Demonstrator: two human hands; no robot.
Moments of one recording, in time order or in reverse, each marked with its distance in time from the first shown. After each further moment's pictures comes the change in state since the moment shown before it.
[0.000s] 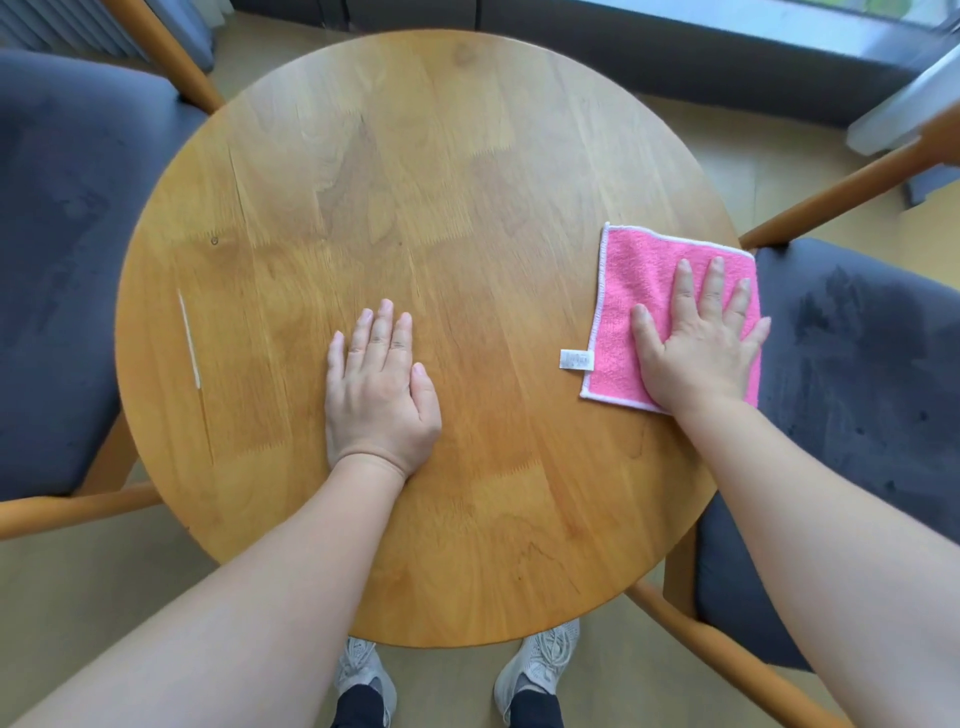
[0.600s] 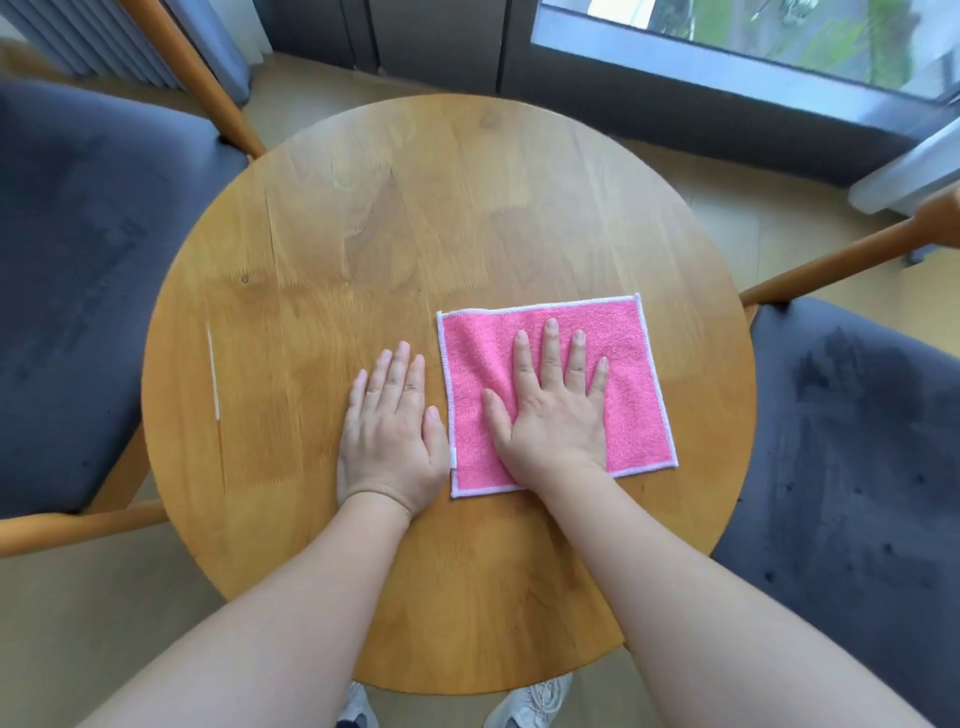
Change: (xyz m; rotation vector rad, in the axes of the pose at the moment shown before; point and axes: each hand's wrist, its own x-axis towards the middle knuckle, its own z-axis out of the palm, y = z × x) left_hand 0.001 0.000 -0.001 -0.025 -0.030 0.004; right_hand -0.057 -0.122 0.020 -0.066 -0.058 -0.349
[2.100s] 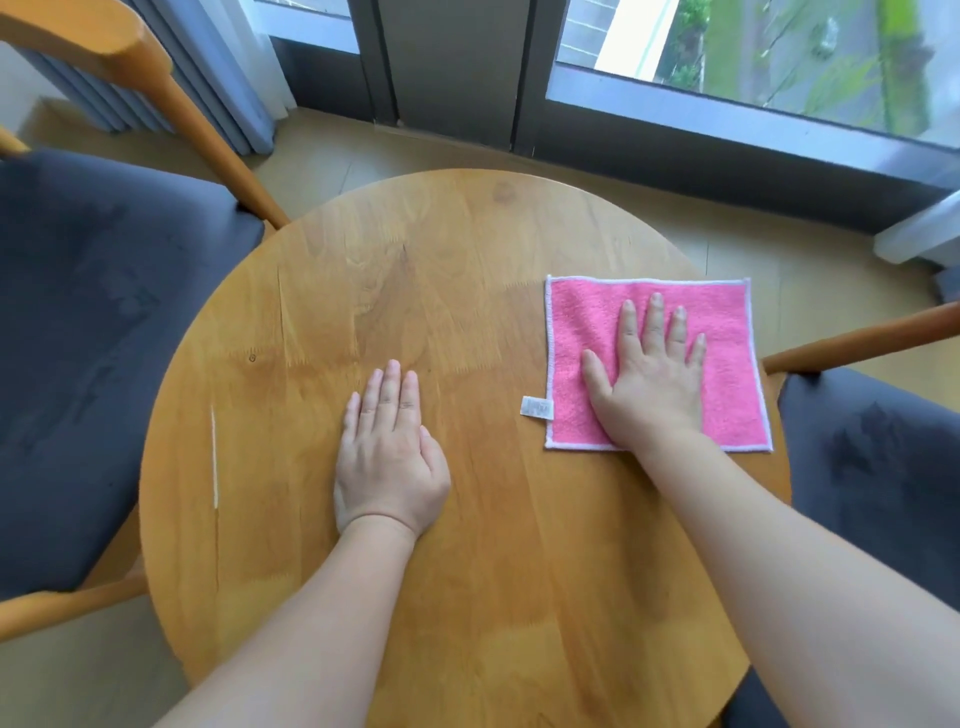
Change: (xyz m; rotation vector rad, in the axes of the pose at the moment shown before) left_hand 0.066 -0.005 -0.003 0.088 0.011 -0.102; right_hand 0.113 0.079 -0.043 -0.012 0.055 0.132
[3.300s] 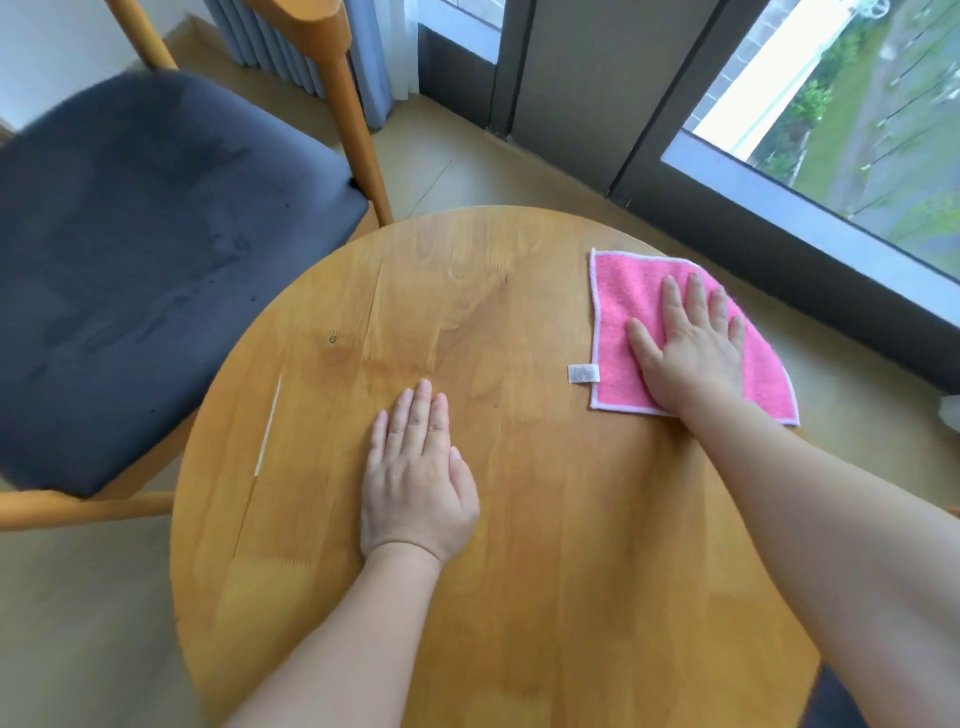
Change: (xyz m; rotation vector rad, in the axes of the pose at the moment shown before) left_hand -0.002 -0.002 -0.005 -0.110 0.066 -0.236; right_hand 0.123 -0.042 -0.030 -0.058 0.008 -0.244
